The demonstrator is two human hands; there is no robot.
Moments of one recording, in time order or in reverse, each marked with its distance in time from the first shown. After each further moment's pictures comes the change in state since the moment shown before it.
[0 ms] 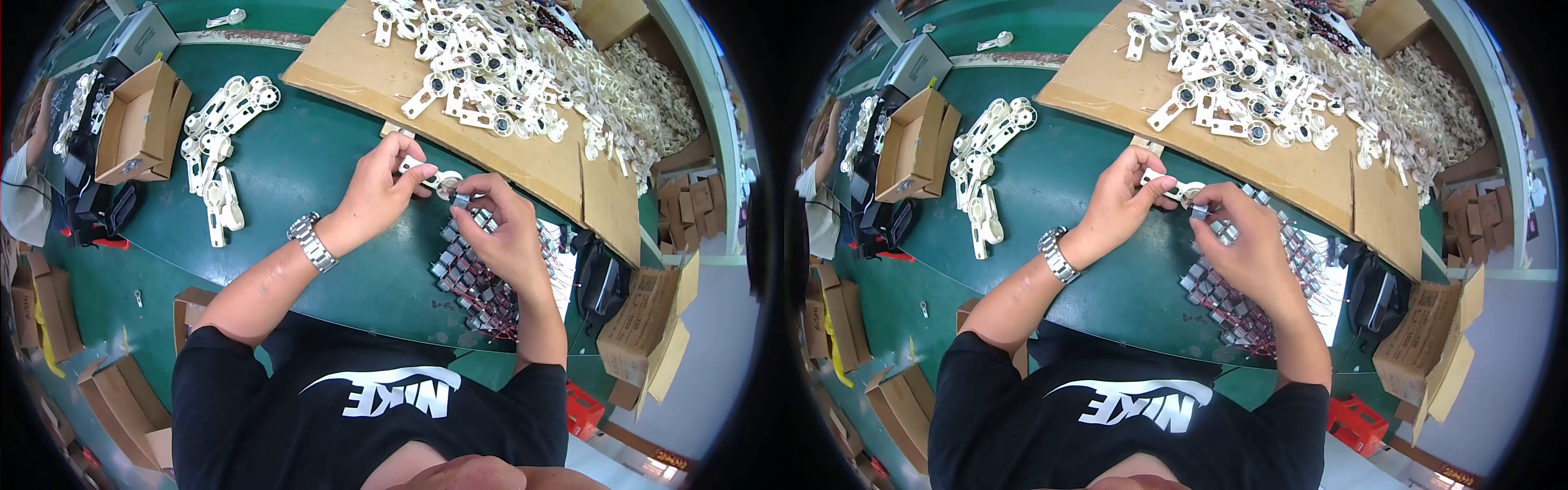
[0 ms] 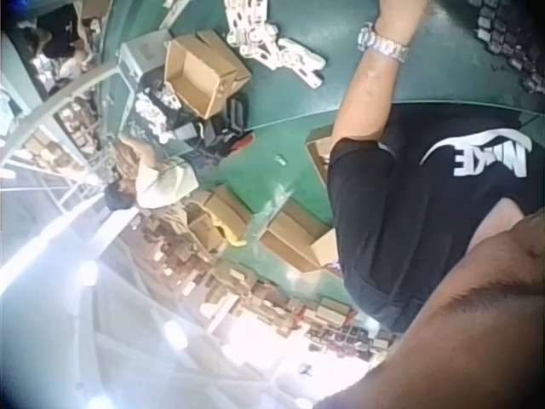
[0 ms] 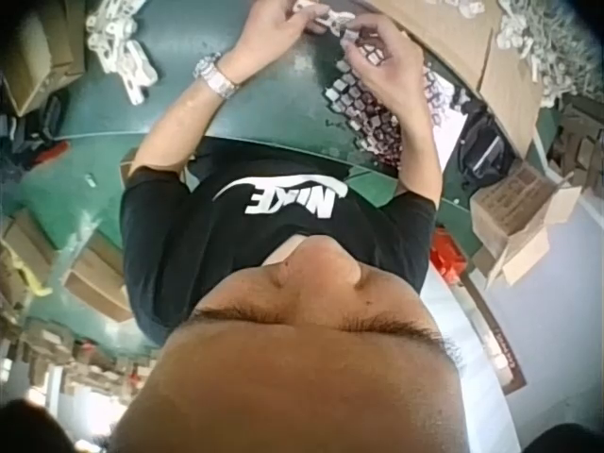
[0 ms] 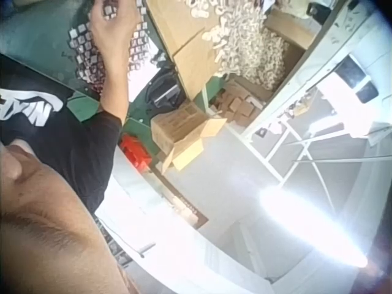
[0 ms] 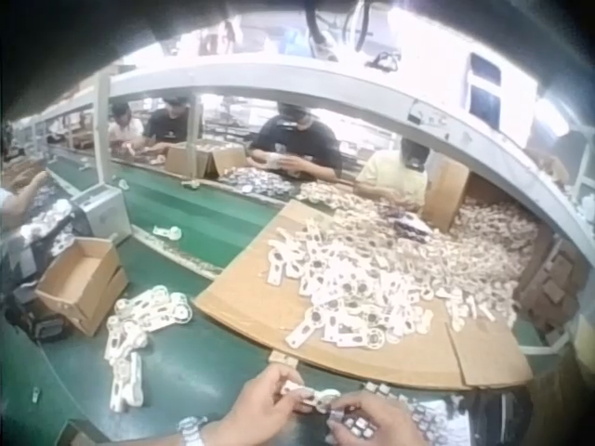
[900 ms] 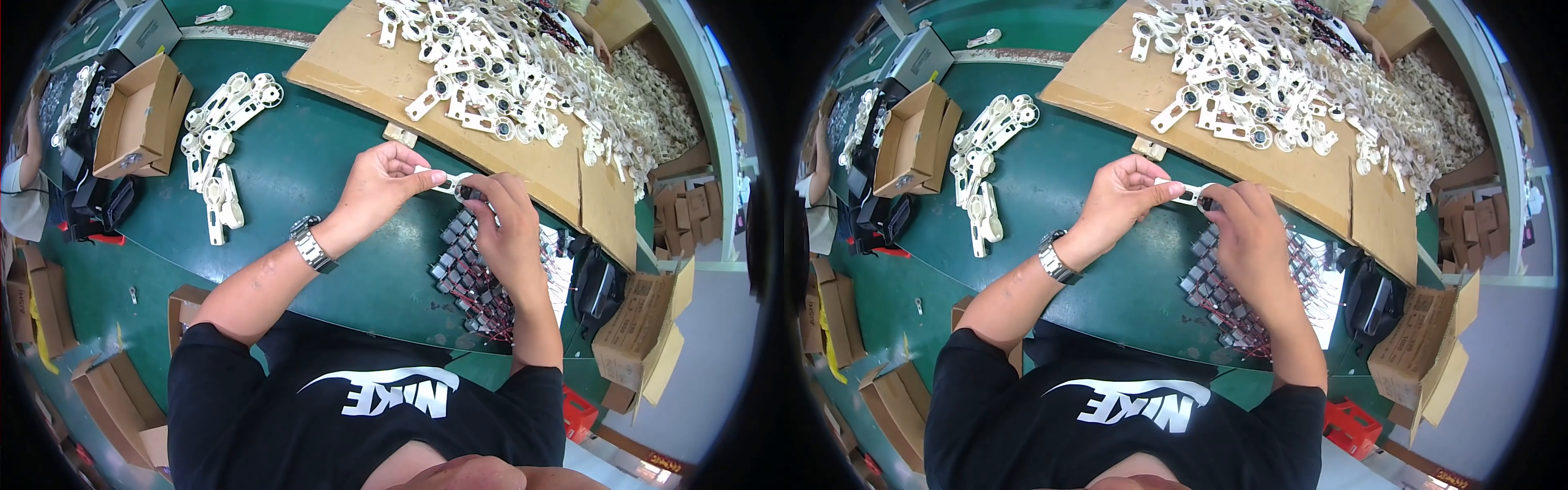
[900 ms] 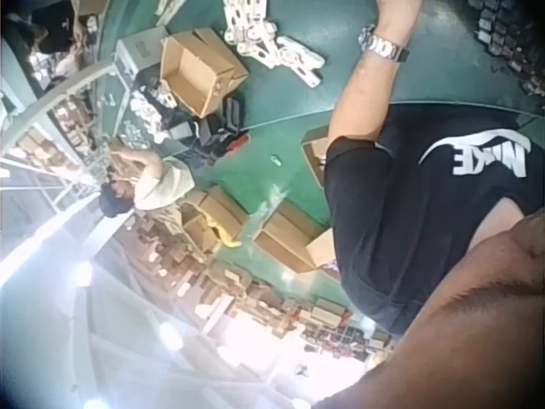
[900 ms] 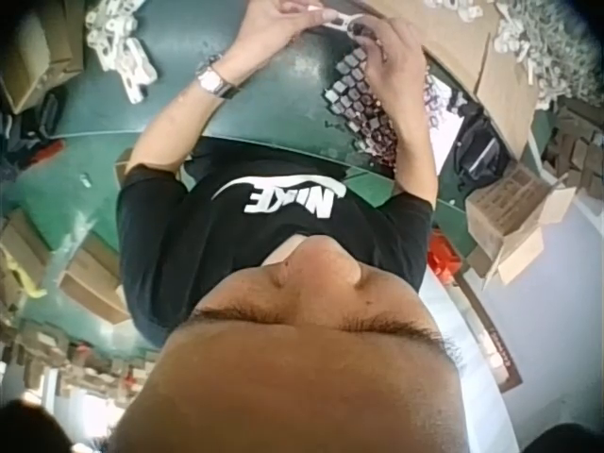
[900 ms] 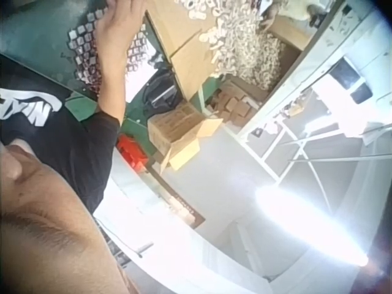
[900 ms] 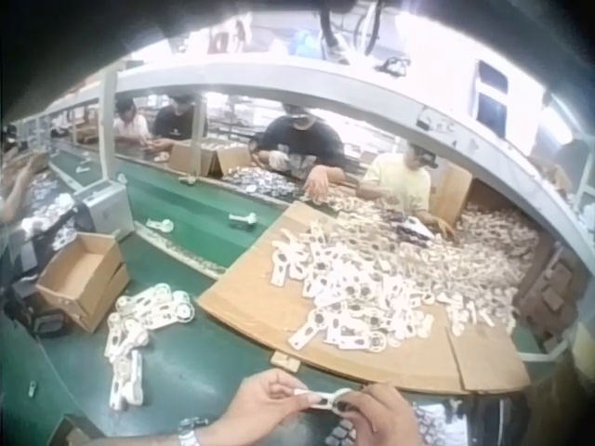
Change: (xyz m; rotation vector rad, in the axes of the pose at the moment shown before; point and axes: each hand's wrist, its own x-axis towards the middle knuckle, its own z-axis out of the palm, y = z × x) left_hand -0.003 0.025 -0.002 -0.082 0.065 -0.262; right_hand 0.004 -0.001 -0.001 -0.472 0.112 -0.249
